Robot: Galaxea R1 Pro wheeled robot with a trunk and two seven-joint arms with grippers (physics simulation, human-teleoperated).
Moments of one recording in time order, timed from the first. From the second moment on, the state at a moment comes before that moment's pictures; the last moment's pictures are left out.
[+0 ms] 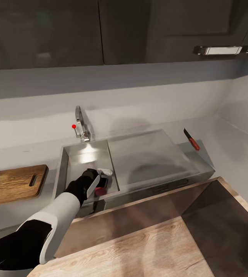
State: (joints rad) left arm -1.03 -0.14 -0.18 -0.45 0.09 0.72 0.10; right arm -0.09 0.09 -0.27 -0.02 0.25 -0.49 -0.21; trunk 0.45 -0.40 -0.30
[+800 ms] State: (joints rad) left arm -1.03 -0.13 -0.19 -0.81 0.08 0.93 0.11; right arm -0.09 0.09 -0.27 -0.02 0.25 -0.49 -0.21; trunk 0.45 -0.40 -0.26
